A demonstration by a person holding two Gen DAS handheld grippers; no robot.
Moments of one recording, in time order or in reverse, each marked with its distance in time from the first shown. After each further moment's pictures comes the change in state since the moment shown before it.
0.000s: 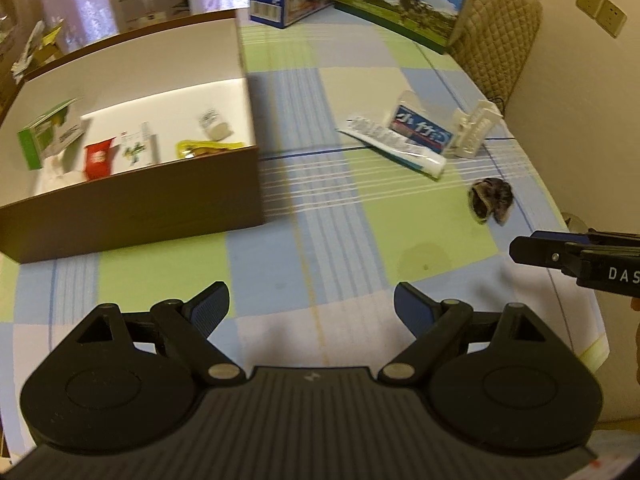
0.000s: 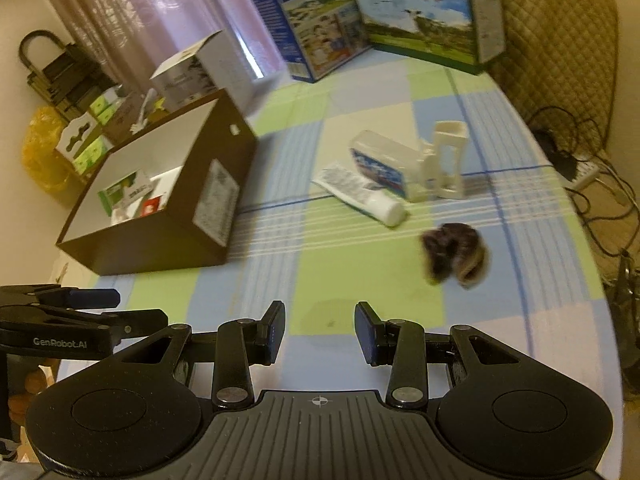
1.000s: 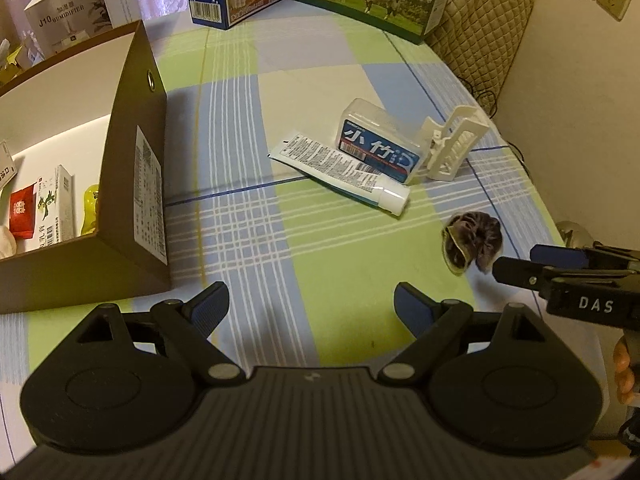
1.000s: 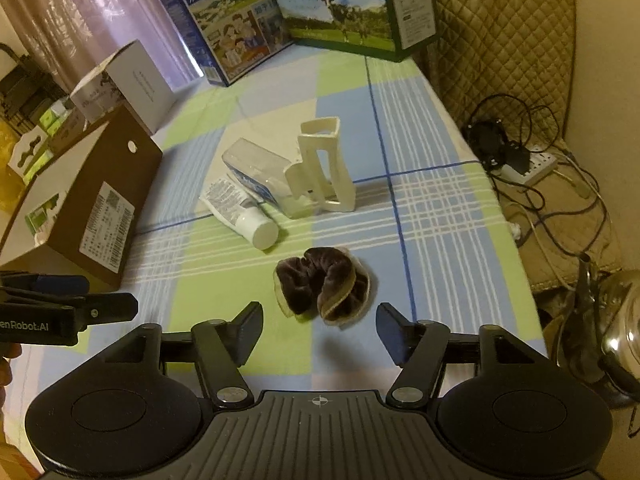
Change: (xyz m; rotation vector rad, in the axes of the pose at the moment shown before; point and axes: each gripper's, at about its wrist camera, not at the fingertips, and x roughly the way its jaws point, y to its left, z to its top) left arm 0.077 -0.068 0.054 0.026 0.020 0.006; right arm 0.045 -0.087 0.025 0.014 0.010 -0.101
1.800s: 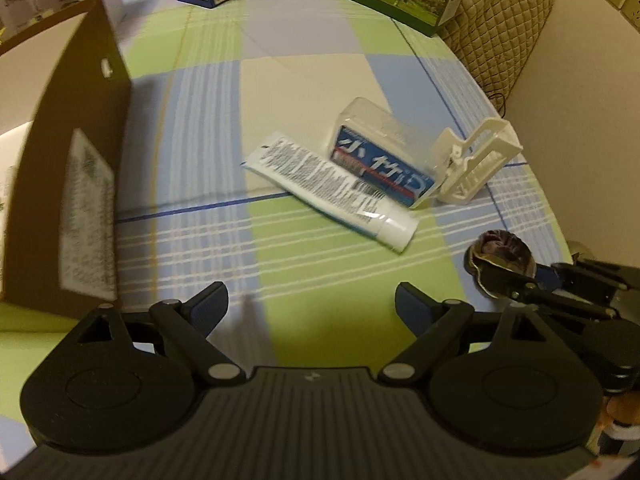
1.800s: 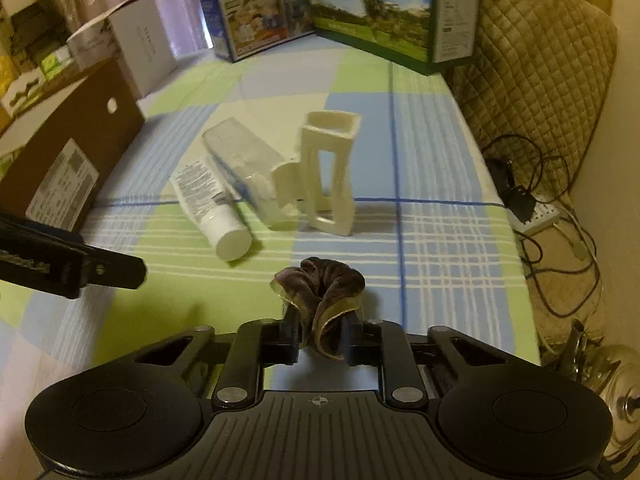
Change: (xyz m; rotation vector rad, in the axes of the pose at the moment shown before) left arm 0.055 -0.009 0.032 -0.055 0.046 -0.040; right arm 0.046 -0.008 0.012 -0.155 -0.021 -0.098
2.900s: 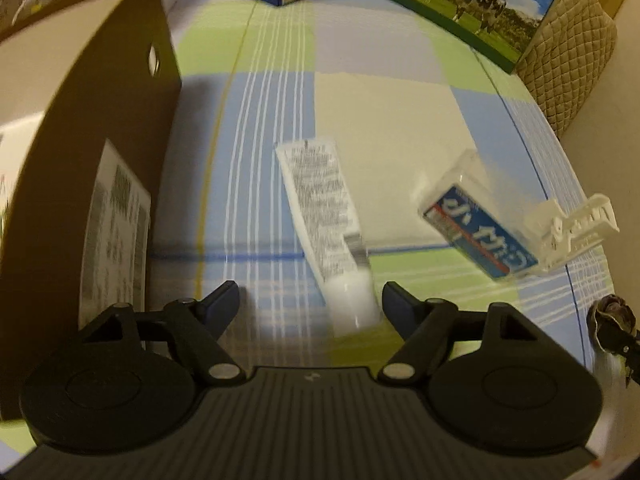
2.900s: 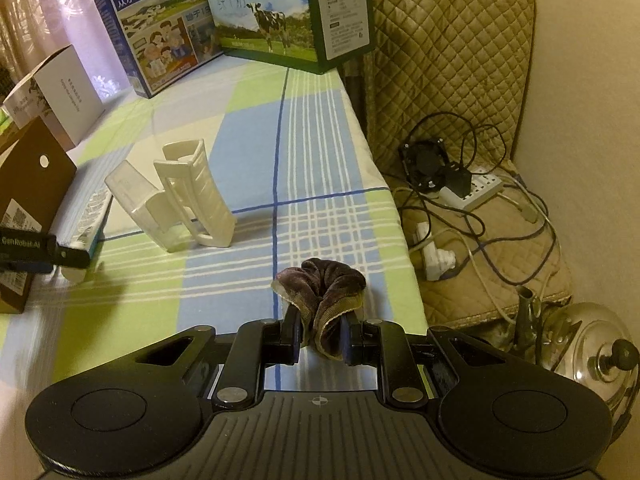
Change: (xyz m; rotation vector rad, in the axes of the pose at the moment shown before) left arm 0.037 0.049 0.034 -0.105 -0.042 0.092; right arm -0.017 -0.060 -0.002 0.152 -0.021 -0.078
